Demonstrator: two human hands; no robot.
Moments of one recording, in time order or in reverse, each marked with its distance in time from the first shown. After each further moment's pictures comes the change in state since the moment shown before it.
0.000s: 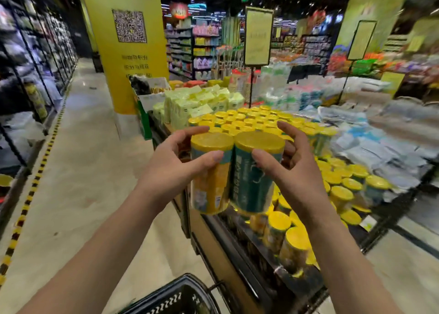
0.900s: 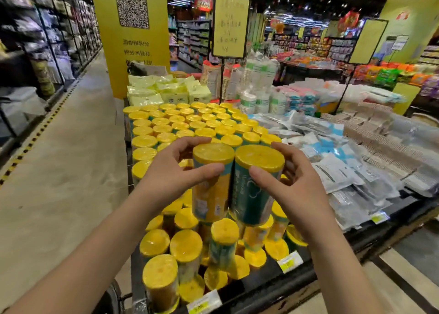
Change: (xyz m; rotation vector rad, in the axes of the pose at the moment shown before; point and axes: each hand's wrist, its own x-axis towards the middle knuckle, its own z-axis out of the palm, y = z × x) left_hand 0.105 -0.040 0.329 0.069 0.070 -0.087; right_hand 0.129 0.143 -0.314 -0.055 -0.144 0.056
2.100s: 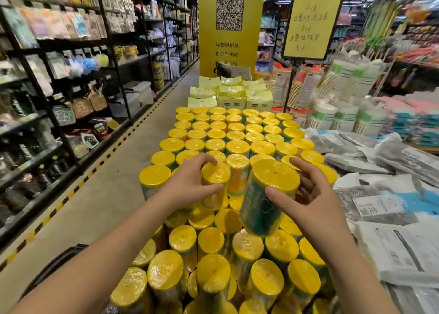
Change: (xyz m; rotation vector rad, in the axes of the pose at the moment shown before) left_hand 0.102 -0.073 0.048 0.785 0.204 -0.240; right_hand 0.163 0.094 -0.038 0.196 -0.392 -0.043
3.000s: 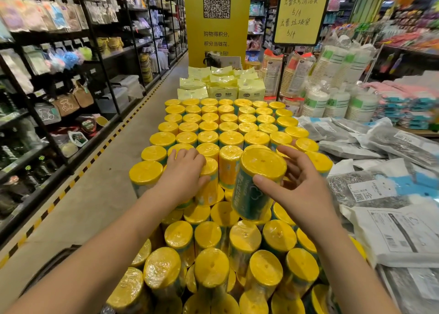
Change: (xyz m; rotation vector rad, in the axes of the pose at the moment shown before) left_hand 0.018 -0.007 0.014 0.669 -0.012 0.023; right_hand 0.011 0.009 0.011 -0.078 0.017 0.009
